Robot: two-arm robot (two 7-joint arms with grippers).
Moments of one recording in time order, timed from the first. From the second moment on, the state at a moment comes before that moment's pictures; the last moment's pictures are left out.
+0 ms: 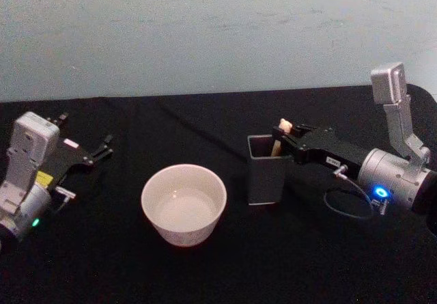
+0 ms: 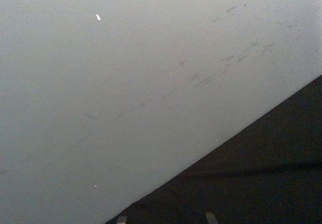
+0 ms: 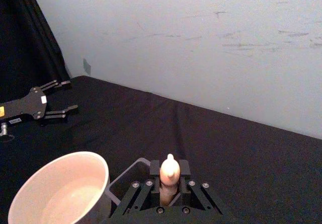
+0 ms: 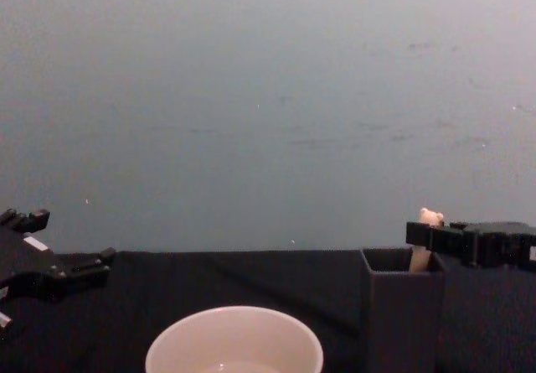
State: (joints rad) left arm -0.20 0.60 0.45 -1.41 -0.25 -0.12 0.03; right arm 0.31 0.53 -0.44 -1.43 0.67 0.17 0.46
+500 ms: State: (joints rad) left arm -0.20 0.60 0.45 -1.41 -0.25 -0.12 0.03; right arm 0.31 0.53 -0.44 -1.44 0.67 0.17 0.46
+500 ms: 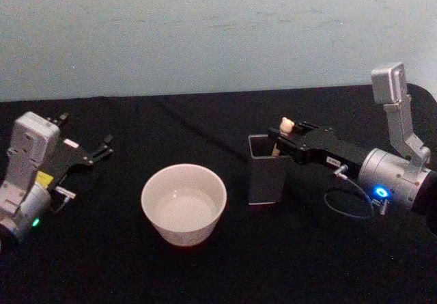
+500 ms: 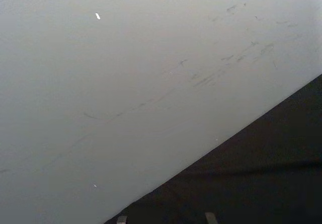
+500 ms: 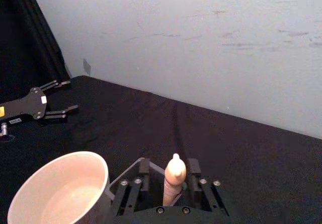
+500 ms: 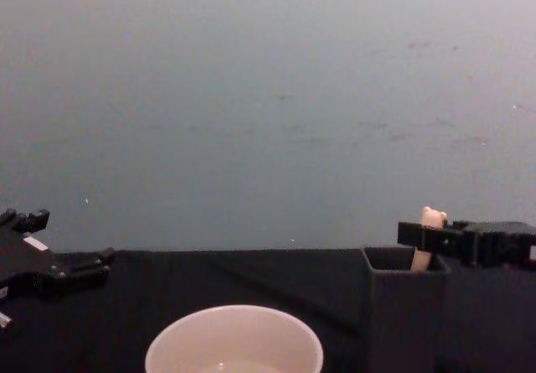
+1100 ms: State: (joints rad) left arm -0.20 0.60 0.45 -1.41 -0.25 -0.12 0.03; right arm 0.31 0.53 -0.44 -1.44 0.67 0.17 0.46
